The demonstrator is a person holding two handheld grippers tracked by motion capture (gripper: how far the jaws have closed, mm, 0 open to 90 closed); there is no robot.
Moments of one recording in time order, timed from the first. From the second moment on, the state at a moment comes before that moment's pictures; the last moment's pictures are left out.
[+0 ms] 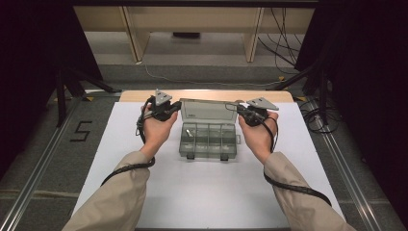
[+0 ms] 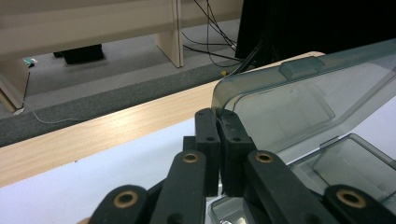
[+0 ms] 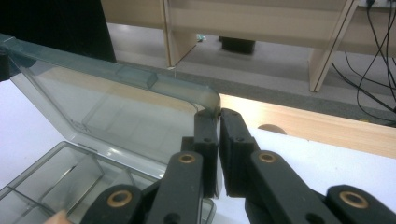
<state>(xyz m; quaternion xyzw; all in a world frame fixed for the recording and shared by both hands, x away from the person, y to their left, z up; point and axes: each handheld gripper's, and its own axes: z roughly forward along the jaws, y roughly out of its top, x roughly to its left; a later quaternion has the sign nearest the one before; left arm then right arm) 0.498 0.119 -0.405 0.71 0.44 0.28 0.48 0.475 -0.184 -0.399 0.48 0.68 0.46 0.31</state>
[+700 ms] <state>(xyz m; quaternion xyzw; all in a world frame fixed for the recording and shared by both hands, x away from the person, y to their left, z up) 0.489 0.120 -0.408 0.71 0.43 0.28 0.48 0.464 -0.185 -0.403 0.47 0.69 0.46 0.32</state>
